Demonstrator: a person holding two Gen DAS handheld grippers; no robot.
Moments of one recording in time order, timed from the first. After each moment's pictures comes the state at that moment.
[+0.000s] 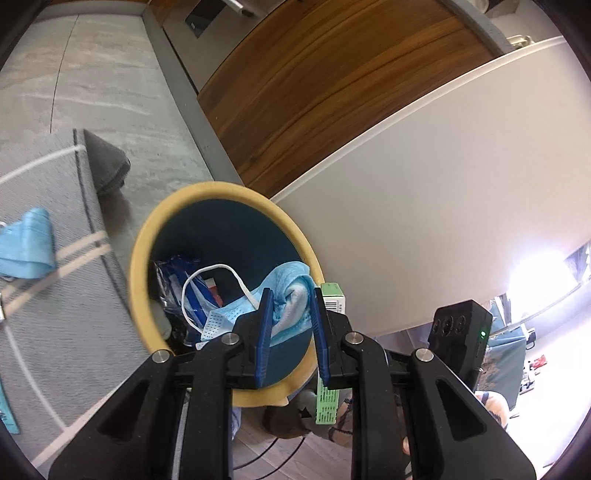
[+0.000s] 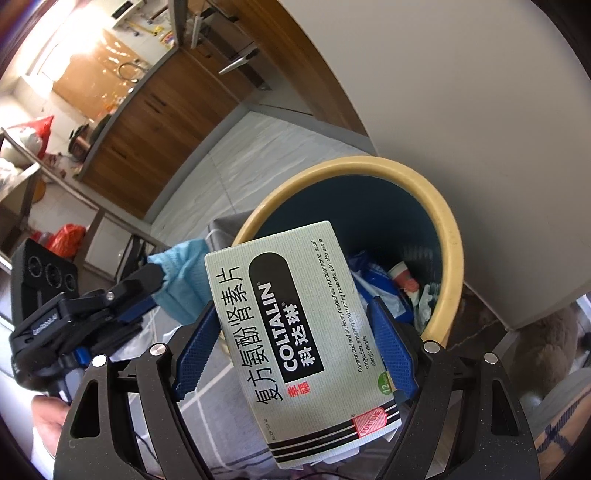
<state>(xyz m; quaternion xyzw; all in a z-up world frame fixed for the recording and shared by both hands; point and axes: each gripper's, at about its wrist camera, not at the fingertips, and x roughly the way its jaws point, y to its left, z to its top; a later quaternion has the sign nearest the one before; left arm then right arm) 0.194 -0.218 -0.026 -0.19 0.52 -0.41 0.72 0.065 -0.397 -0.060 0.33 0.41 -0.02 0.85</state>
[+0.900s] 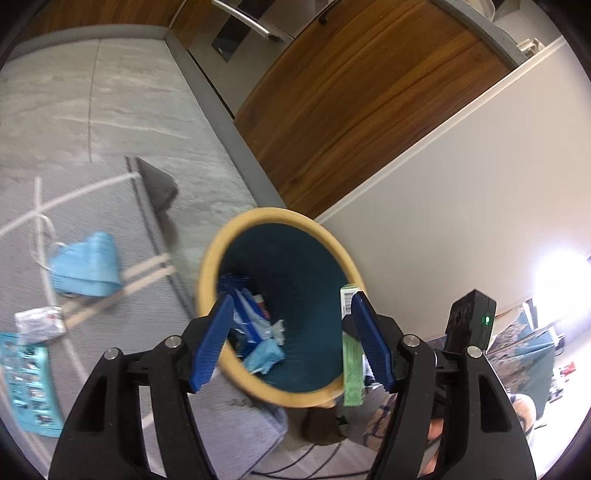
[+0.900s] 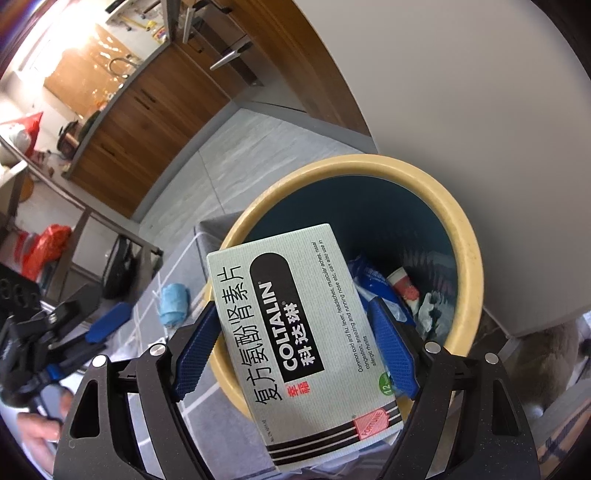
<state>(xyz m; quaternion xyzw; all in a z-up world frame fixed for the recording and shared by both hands) 0.195 -0.176 -0.004 -0.15 0.50 -0.35 0.78 0.094 -0.391 -0.070 0.31 0.42 -0.04 0.85</state>
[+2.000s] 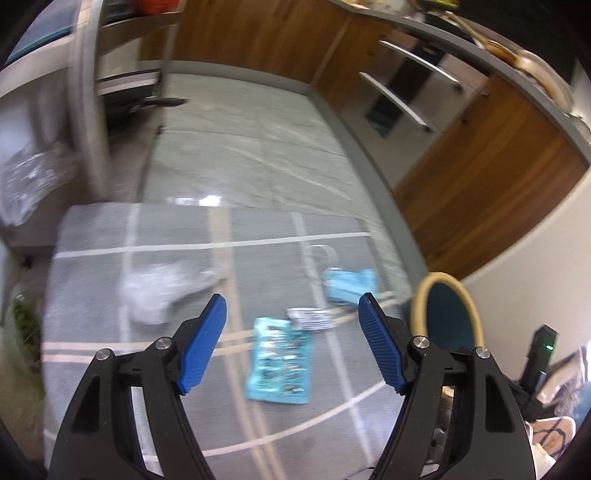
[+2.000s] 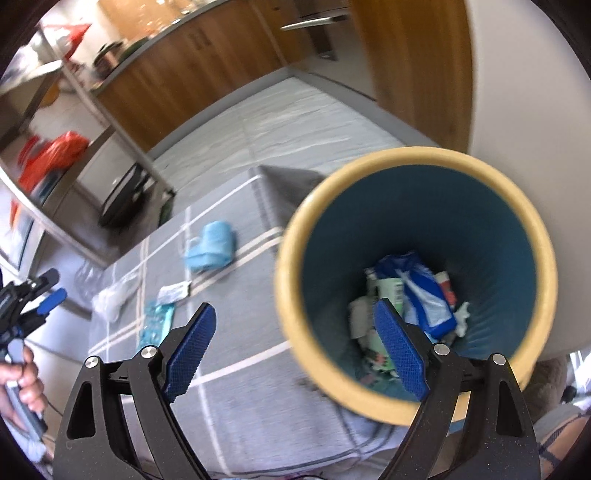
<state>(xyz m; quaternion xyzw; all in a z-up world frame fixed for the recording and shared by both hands) 0.173 0.059 0.008 -0.16 0.46 -0.09 0.87 0.116 -0.281 -0.055 0.18 0.46 0.03 0.87</state>
